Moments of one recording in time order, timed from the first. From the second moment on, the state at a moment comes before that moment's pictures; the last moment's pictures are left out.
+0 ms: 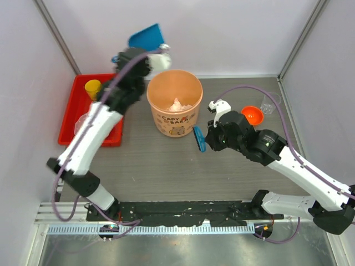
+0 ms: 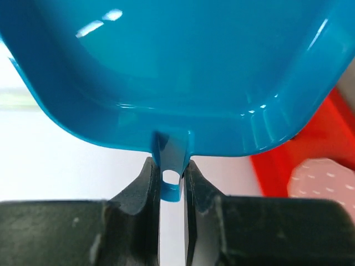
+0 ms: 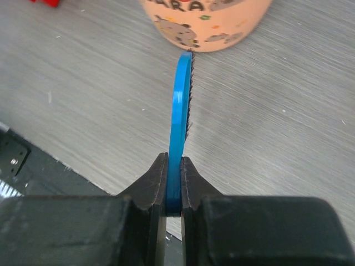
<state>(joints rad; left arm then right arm) -0.66 1.63 1.90 -0.48 -0.84 1.25 0.87 1.07 1.23 -0.83 0.23 0.35</state>
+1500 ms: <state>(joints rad) -0.33 1.41 0.79 -1.04 -0.03 0.57 1.06 1.18 1.21 -0.57 0.20 0.02</state>
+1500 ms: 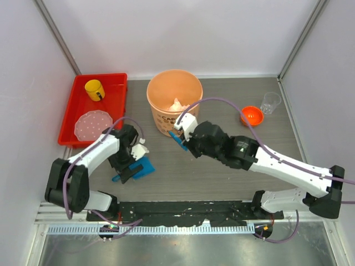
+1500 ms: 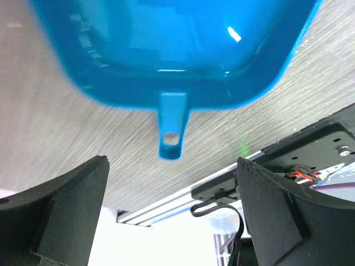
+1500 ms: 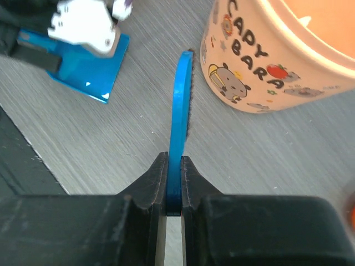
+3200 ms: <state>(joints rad) -0.06 1.00 1.08 -1.00 -0.10 0.28 1.49 1.40 1.16 -0.32 0.38 -0.29</state>
